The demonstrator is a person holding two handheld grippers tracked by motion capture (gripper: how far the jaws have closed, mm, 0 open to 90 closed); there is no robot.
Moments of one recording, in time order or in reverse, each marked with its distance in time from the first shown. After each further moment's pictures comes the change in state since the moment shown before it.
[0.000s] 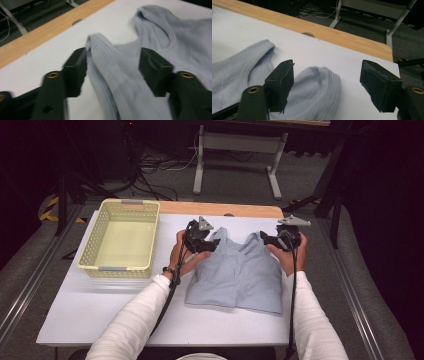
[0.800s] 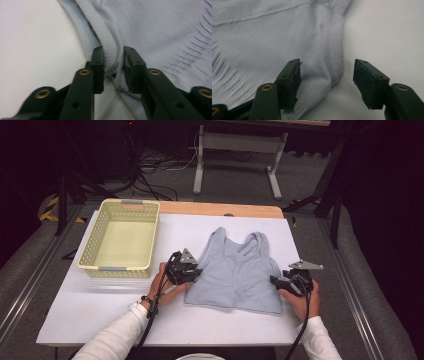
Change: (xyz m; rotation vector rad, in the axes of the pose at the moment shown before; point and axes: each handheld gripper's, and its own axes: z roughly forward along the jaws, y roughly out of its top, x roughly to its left) left arm -0.013 -0.081 -0.027 0.120 -0.110 0.010; right arm 0.012 -0.111 -0.061 0.201 0.093 0.081
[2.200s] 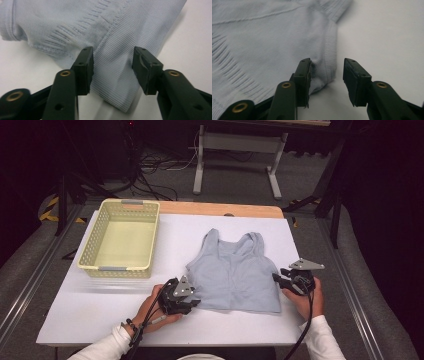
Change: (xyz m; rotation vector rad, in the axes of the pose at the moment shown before) left arm -0.054 -0.043 -0.044 0.044 -0.125 0.142; right arm 0.000 0.006 -0.006 -0.029 0.023 -0.138
